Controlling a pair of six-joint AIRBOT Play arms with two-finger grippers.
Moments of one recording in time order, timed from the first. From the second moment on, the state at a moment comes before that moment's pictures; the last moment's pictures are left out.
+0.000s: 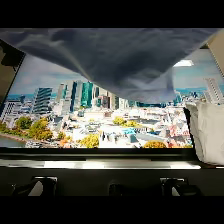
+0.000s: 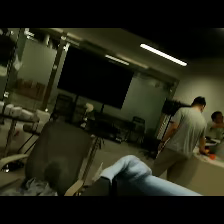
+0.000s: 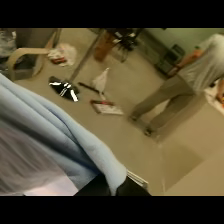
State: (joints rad) left arm 0.35 -0.78 1.64 0.84 -0.63 -1.42; right arm 0.02 -0.76 1.68 -1.62 0.93 0.99
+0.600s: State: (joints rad) left arm 0.36 -0.69 1.66 0.94 -0.79 -1.47; right arm 0.00 -0.79 1.75 -1.68 1.17 1.00
